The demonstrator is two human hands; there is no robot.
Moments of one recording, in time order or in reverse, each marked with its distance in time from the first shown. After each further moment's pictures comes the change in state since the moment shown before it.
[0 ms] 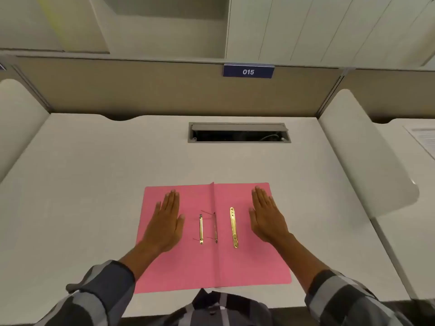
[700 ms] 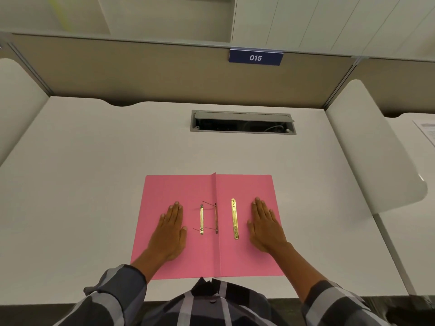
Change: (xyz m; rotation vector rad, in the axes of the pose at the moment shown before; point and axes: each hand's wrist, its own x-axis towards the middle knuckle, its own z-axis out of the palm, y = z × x) left_hand -0.033 -0.001 0.057 0.006 -0.167 -0.086; right_hand -0.034 0.001 0.039 -0.044 -0.221 0.064
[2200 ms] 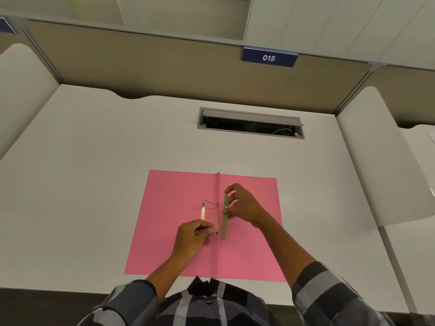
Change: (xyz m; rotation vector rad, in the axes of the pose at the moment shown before) left_hand -0.009 0.075 0.009 -1.075 0.210 -0.175; right_hand 0.058 -0.069 -0.069 0.864 -0.180 -0.009
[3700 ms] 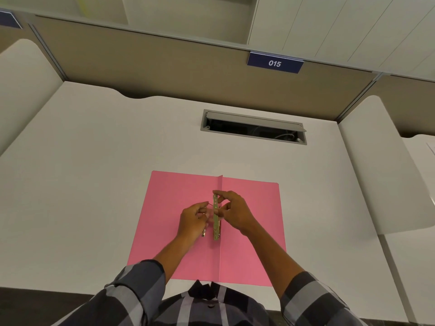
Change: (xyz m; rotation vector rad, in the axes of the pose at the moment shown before) left_hand 0.042 0.030 -0.005 -0.098 0.076 -0.102; right_hand 0.004 -0.010 0.041 -0.004 0.120 -0.121
